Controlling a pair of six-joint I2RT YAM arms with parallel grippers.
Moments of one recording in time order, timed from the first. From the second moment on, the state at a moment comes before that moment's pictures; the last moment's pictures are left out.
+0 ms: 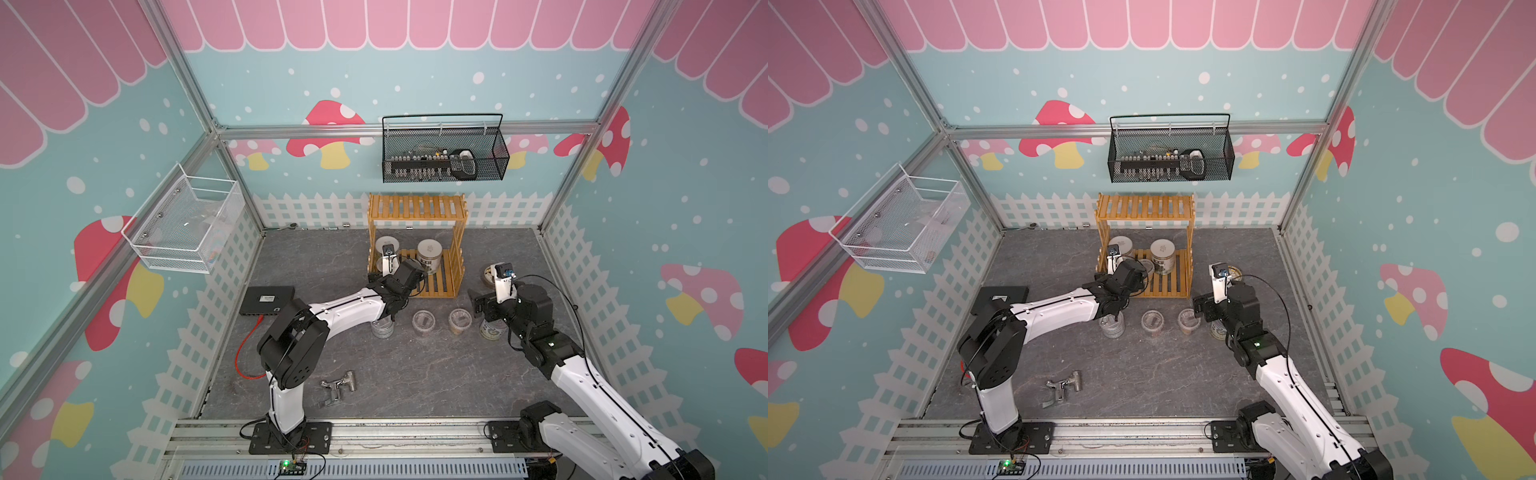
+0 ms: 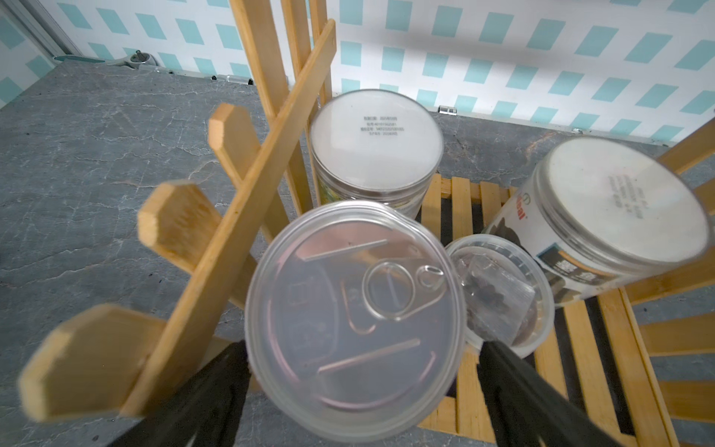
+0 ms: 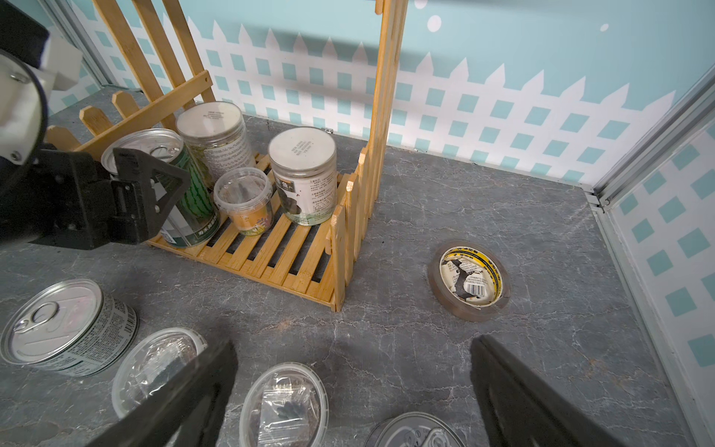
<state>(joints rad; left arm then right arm) -0.74 1.89 1.30 -0.17 -0.69 -0.60 0.32 0.89 0.62 -0.12 0.04 -0.03</state>
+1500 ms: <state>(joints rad) -0.72 1.95 1.40 -0.19 -0.71 -0.47 0.31 0.90 0.62 -0.10 -0.02 -0.03</state>
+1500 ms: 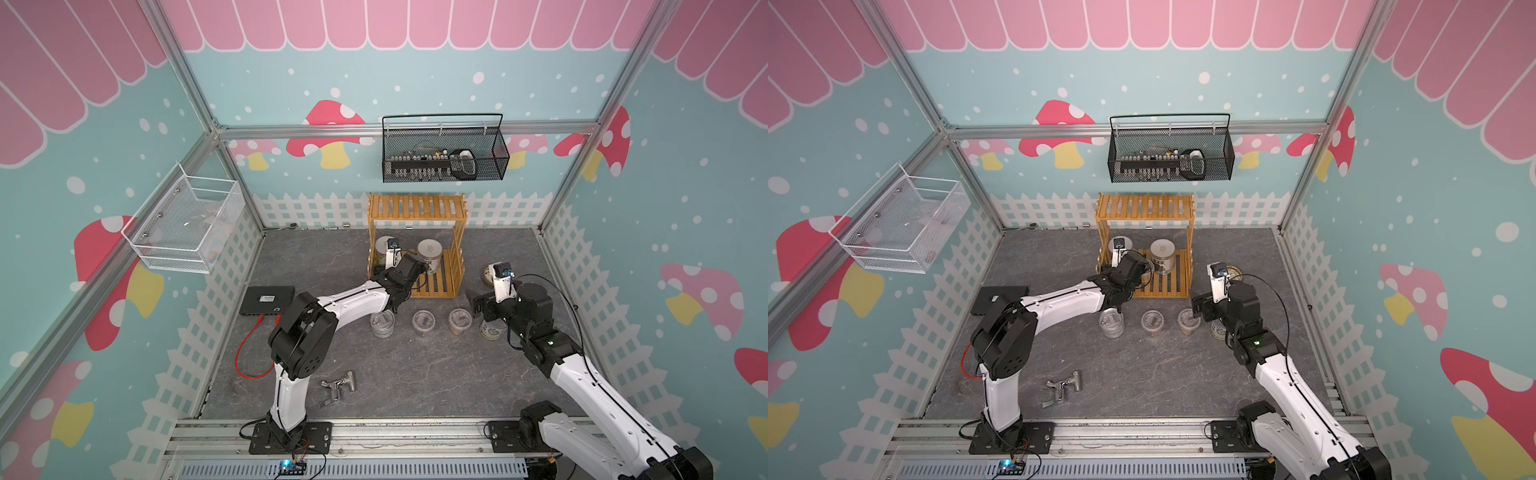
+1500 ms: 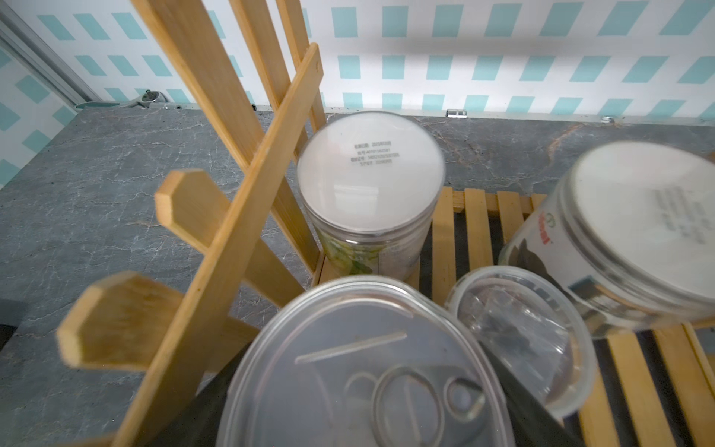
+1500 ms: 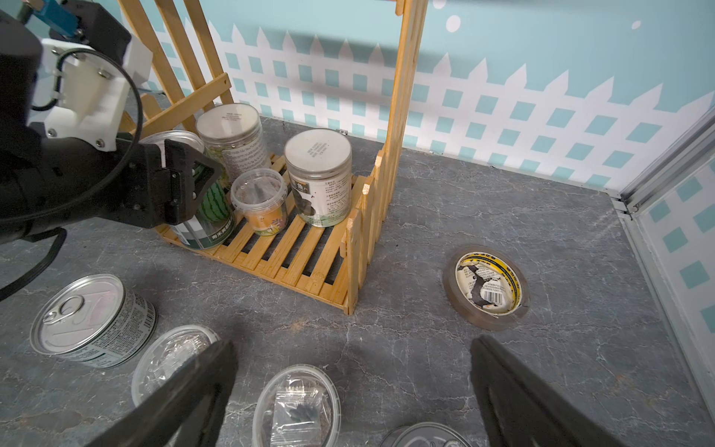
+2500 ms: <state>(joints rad) -1.06 1.41 1.13 -0.53 -0.57 -0.55 0.31 0.83 0.65 -0.14 -0.24 -0.05</state>
